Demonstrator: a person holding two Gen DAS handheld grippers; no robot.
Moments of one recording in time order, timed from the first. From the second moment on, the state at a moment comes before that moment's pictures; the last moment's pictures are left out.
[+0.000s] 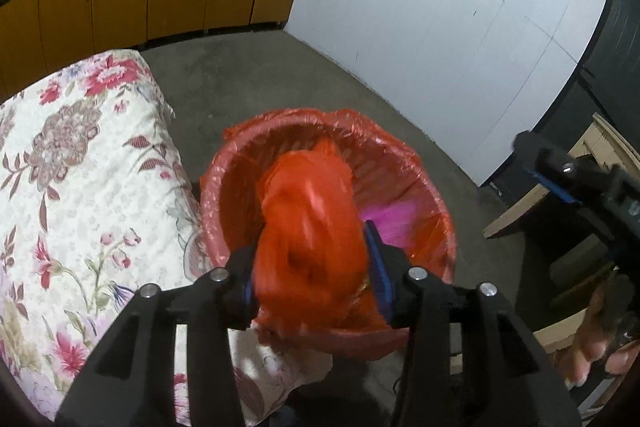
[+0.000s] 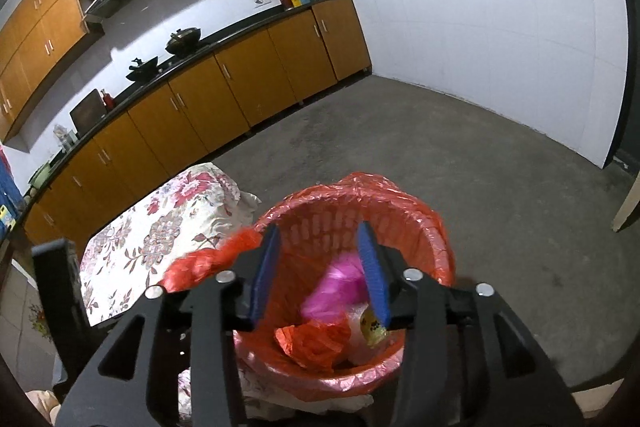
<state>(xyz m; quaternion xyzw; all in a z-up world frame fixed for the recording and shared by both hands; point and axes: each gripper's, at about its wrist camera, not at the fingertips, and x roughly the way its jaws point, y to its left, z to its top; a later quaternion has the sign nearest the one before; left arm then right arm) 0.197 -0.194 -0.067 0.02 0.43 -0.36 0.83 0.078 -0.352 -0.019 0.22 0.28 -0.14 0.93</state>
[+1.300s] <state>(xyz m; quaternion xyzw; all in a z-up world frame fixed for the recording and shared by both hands) 0.030 -0.006 0.024 0.03 0.20 -0.06 0.98 -0.024 -0.201 0.016 0.02 0.23 -0.16 0.96</state>
